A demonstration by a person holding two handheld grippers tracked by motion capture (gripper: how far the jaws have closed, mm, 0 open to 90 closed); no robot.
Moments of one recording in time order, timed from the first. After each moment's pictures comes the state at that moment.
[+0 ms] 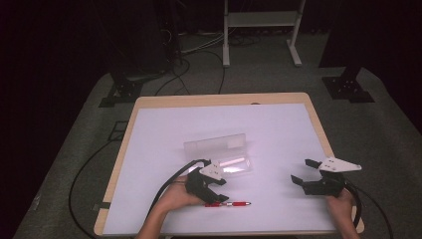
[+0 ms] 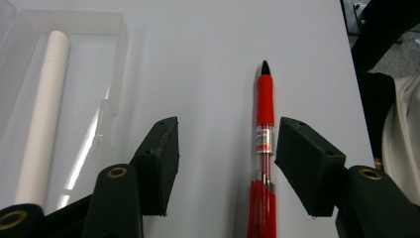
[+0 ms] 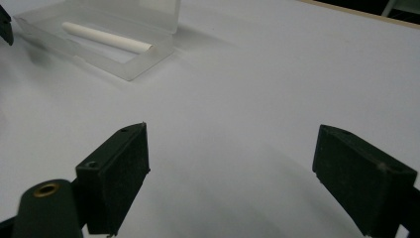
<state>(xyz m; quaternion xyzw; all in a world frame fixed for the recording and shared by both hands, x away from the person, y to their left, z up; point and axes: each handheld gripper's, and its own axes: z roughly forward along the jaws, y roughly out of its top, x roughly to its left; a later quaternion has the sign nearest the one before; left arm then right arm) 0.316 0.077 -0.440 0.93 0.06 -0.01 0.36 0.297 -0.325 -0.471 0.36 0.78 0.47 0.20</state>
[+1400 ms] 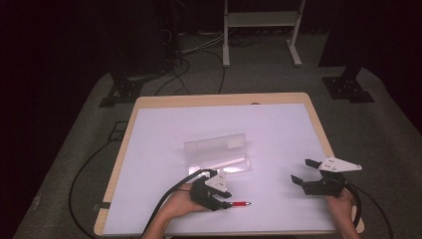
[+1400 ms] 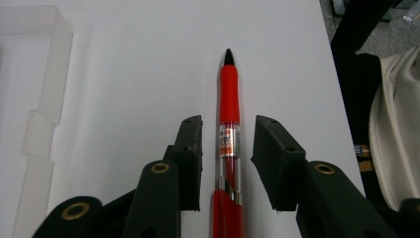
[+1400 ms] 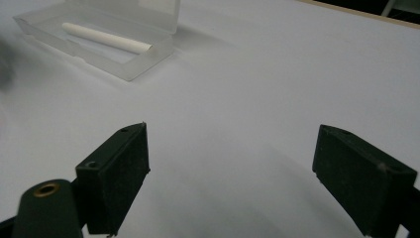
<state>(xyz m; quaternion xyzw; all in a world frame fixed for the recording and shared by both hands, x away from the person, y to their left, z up) 0.299 0.065 -0.452 0.94 0.02 -0.02 0.35 0.297 -0.325 -0.471 0.36 0.78 0.47 0.20</state>
